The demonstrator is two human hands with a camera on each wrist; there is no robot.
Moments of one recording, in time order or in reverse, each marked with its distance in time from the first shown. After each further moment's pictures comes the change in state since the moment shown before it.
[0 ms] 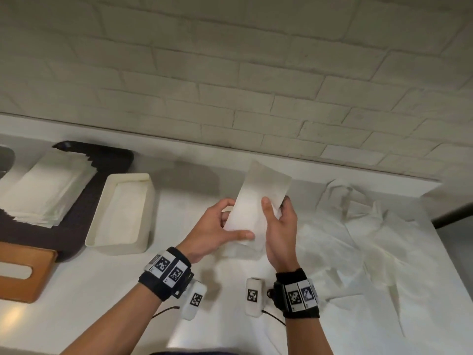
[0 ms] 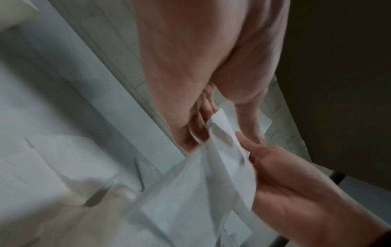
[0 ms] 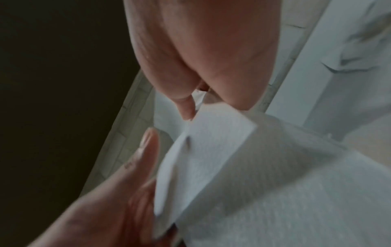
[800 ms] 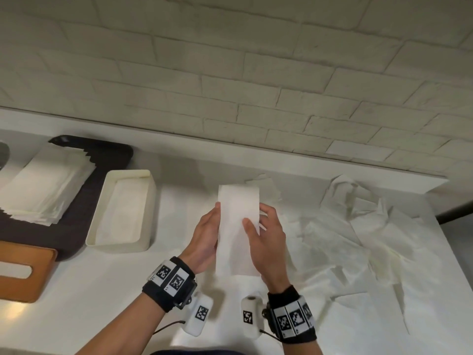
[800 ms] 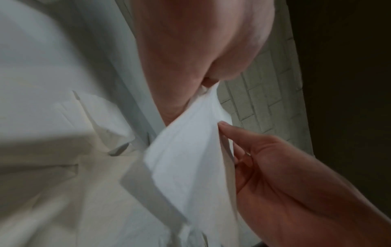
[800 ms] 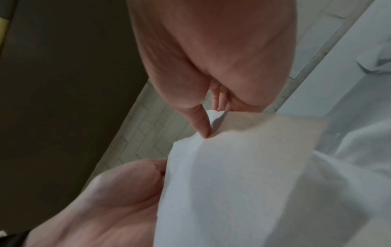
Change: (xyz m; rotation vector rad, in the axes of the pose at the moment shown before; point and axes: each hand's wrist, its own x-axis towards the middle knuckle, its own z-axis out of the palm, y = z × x) left_hand -0.004 -0.020 -0.002 -0.440 0.233 -0.238; right_hand -0.033 0.031 0.014 -0.334 -0.080 -0.010
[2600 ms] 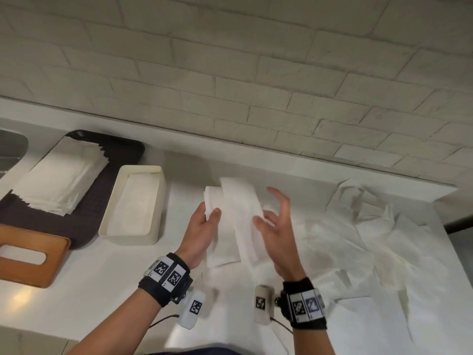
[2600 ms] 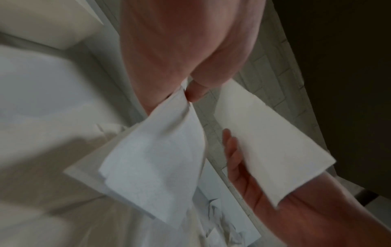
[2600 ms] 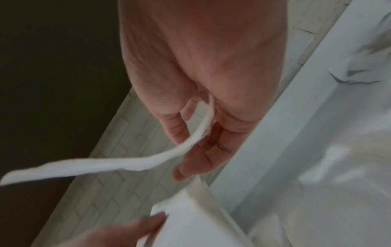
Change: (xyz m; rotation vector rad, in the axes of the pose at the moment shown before) left_hand 0.001 -0.005 -0.034 0.216 0.215 0.202; right_hand 0.010 -0.025 -0.017 0.109 -0.233 -0.004
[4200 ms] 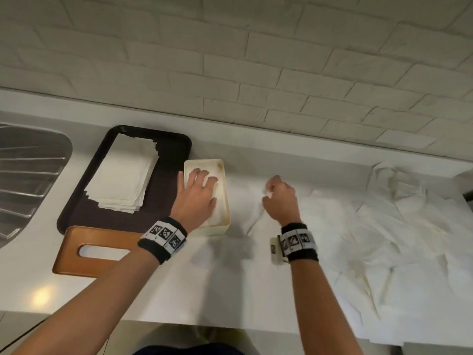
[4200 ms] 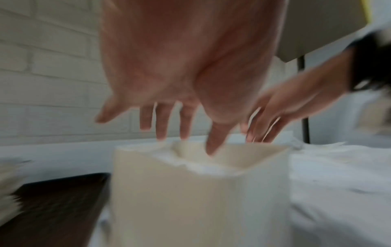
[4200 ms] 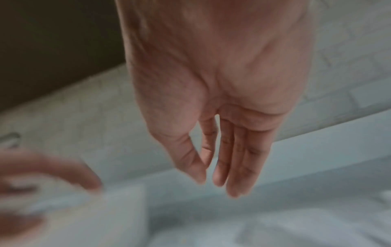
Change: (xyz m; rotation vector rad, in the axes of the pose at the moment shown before) left_hand 0.069 0.048 -0.238 1.566 -0.101 0.624; right_hand 0.066 0.028 0.183 -0.907 0.089 0.190
